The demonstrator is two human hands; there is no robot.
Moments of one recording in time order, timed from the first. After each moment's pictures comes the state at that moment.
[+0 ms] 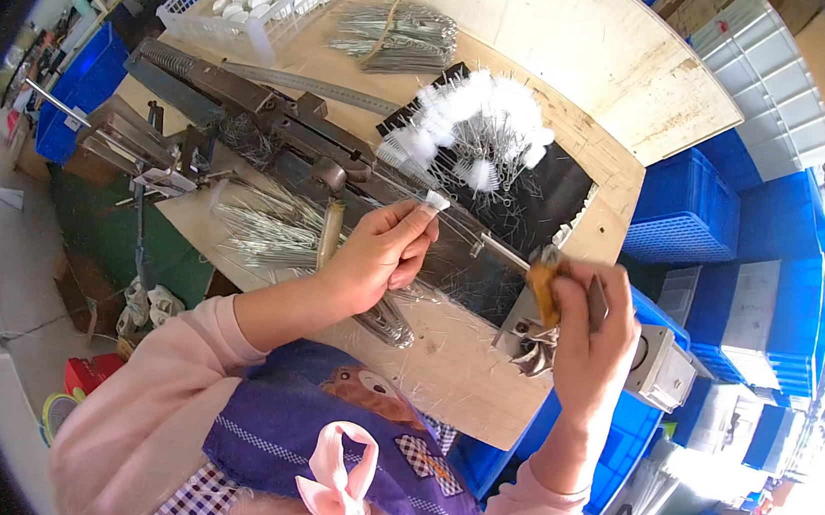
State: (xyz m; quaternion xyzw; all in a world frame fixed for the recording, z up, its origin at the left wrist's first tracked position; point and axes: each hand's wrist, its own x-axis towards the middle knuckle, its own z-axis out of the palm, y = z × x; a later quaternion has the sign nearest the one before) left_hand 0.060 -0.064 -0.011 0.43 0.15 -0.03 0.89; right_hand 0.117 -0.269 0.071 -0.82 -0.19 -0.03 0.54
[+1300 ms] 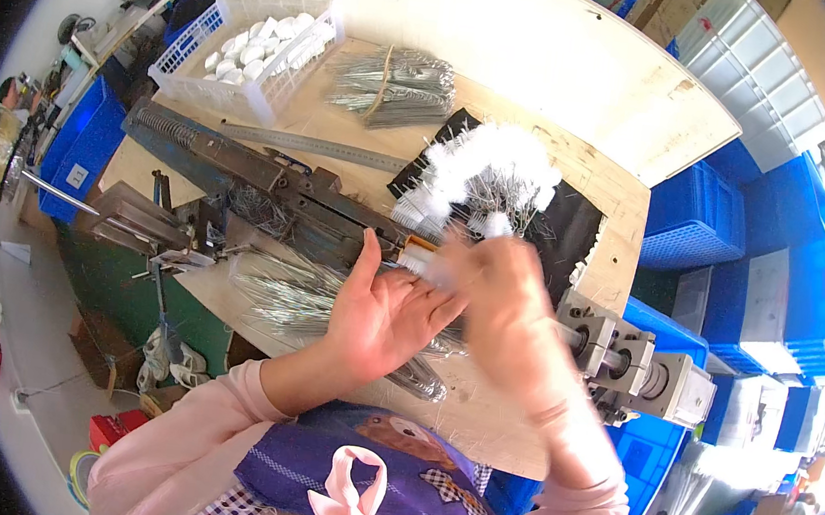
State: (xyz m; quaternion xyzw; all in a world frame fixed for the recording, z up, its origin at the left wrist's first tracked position) left_hand 0.054 -0.040 -0.011 0.01 0.00 -0.05 1.00; right_hand 0.133 -0.181 0.070 -0.82 -0.53 -0.05 0.20
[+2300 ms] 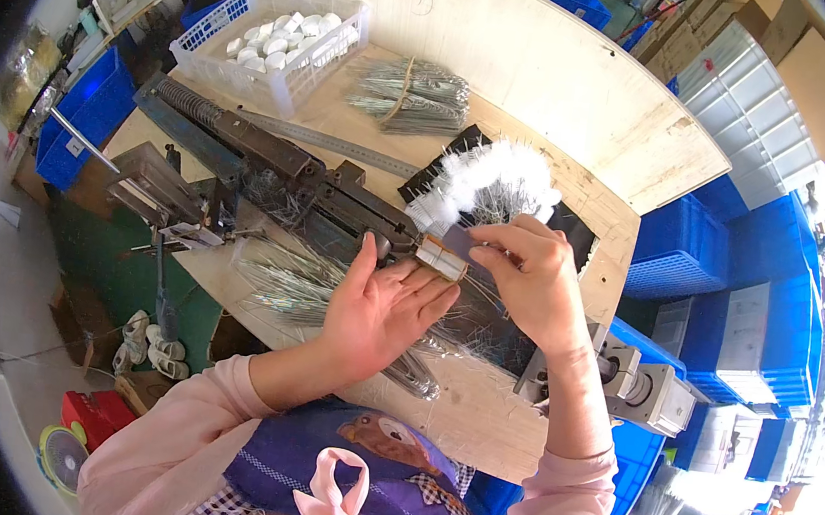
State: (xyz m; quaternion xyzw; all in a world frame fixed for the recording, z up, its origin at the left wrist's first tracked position) left_hand 0.038 -0.039 0.005 0.10 0.08 0.02 0.99; right_hand 0.159 -0.162 0.075 -0.83 -0.41 0.03 0.38
